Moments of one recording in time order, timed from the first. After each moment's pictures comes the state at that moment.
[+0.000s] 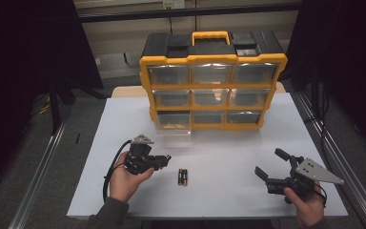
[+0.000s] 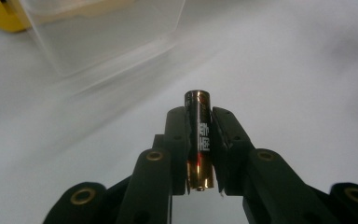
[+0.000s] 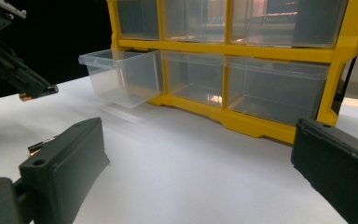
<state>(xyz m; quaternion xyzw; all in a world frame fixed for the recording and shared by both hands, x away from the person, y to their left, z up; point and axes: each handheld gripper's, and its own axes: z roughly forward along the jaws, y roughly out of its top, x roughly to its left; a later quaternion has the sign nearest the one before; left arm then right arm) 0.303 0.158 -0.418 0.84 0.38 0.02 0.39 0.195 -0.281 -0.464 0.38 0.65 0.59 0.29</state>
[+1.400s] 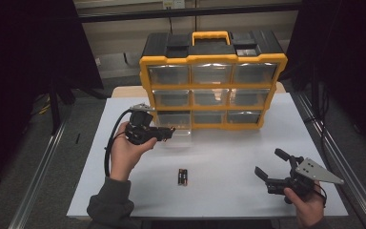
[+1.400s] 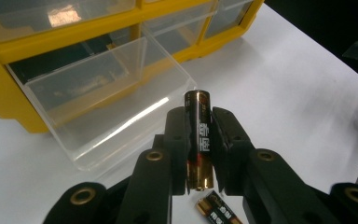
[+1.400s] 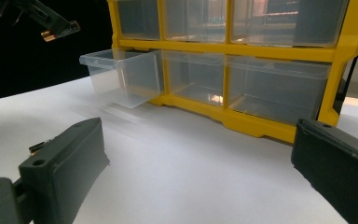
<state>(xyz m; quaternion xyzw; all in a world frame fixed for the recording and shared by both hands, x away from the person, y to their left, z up) 0.344 0.139 -0.346 0.83 0.37 0.04 0.42 0.195 -0.281 -0.464 0.39 0.65 0.59 0.29</state>
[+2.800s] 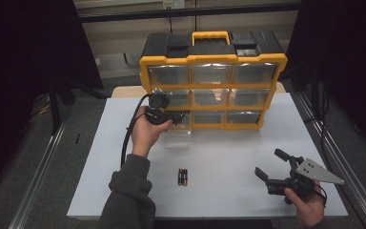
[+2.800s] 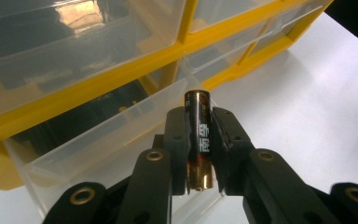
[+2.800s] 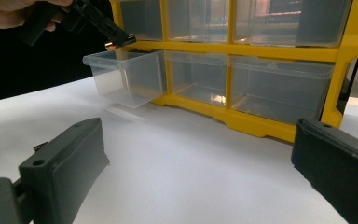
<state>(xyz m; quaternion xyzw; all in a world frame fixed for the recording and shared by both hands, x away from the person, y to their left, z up) 0.408 0.095 -0.365 0.83 0.39 0.06 0.38 0.194 -0.282 -0.465 0.38 0.65 0.59 0.29</state>
